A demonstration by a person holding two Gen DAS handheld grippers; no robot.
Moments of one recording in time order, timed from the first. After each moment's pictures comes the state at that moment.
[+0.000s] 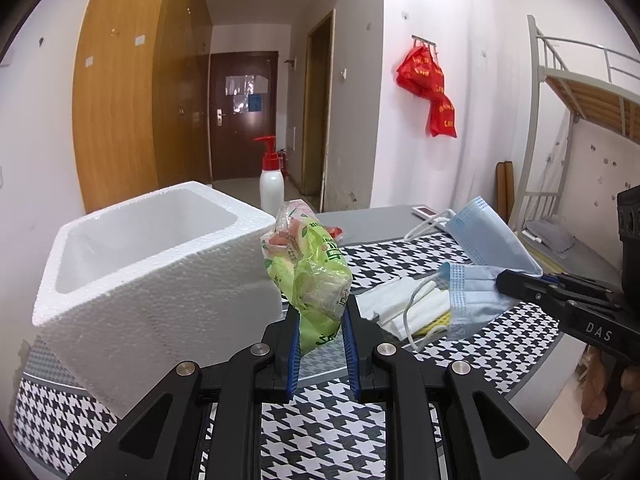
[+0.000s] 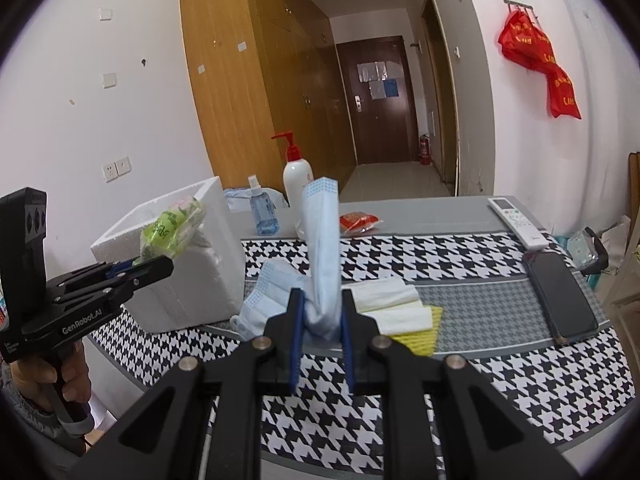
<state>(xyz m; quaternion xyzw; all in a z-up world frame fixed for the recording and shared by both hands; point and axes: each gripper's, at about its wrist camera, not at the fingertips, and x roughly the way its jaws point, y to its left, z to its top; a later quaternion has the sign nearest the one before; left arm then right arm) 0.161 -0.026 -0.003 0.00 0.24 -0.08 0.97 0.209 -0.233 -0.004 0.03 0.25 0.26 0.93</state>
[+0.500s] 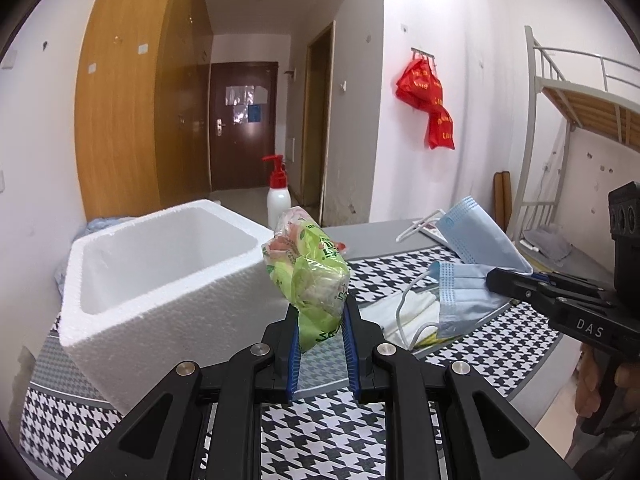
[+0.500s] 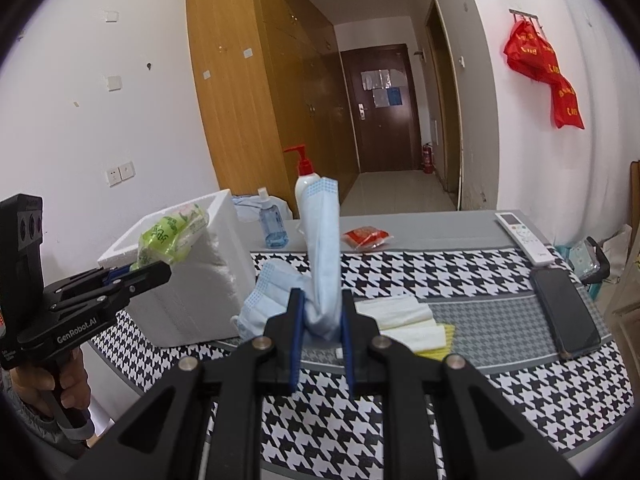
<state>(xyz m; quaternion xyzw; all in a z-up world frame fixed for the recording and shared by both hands) 0.150 -0.012 0.010 -0.01 0.22 -0.08 0.97 0.210 -0.217 0.010 0.02 0.23 0.27 0.94</state>
